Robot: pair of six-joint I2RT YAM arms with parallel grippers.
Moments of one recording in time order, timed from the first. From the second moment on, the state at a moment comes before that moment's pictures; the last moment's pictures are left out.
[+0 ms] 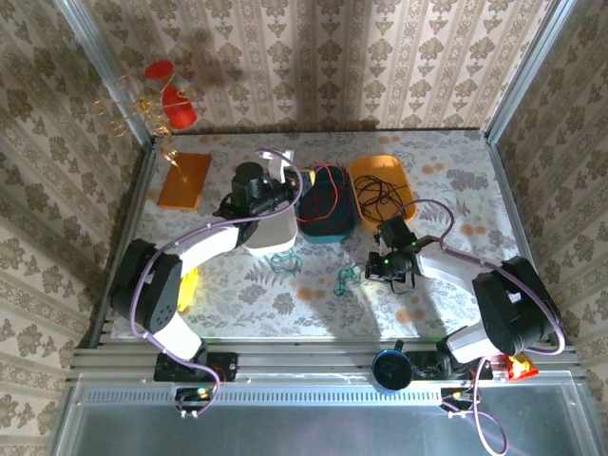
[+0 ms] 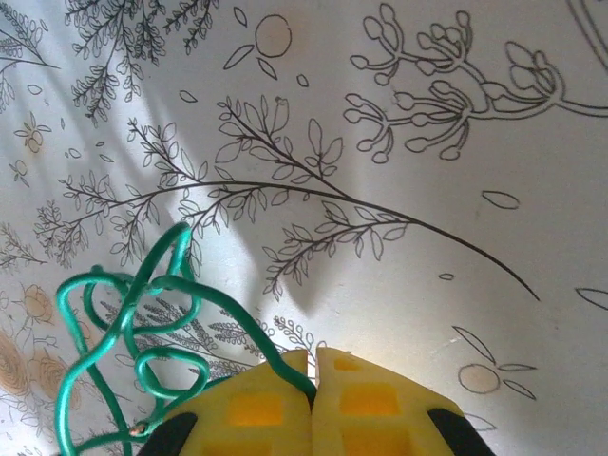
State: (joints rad) left arm -0.55 1.67 0.99 0.52 0.37 -0.44; right arm 0.41 1.45 0.67 -0.43 -0.24 0.57
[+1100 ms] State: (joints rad) left arm -0.67 1.40 0.86 0.11 0.25 -0.20; right arm 0.44 1.29 0.66 -0.45 -0.18 0.55
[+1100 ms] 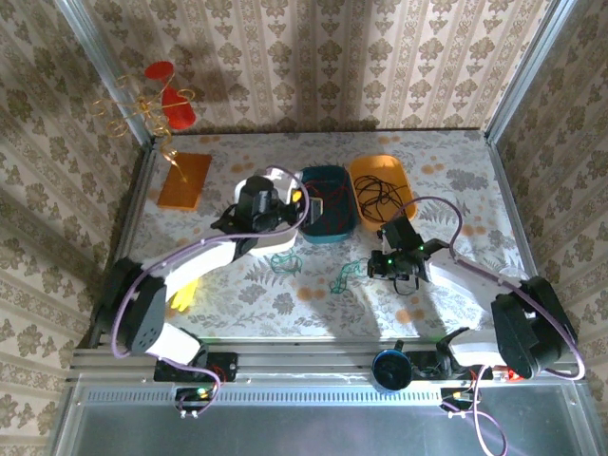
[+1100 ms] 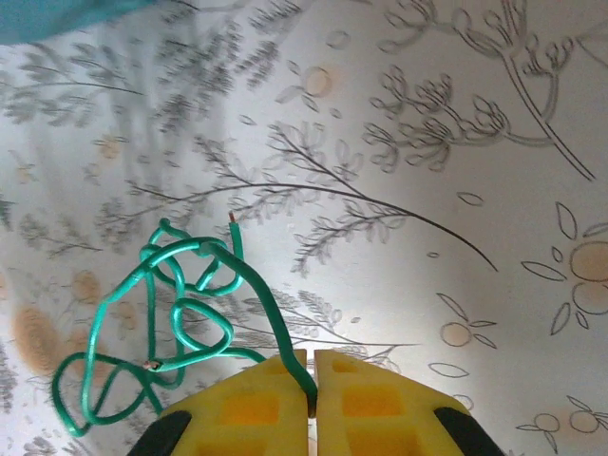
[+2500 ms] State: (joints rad) left arm -0.80 1.64 0.88 0.10 0.40 -0.05; right arm 0.33 1.19 0.59 -0.47 0.02 0.64
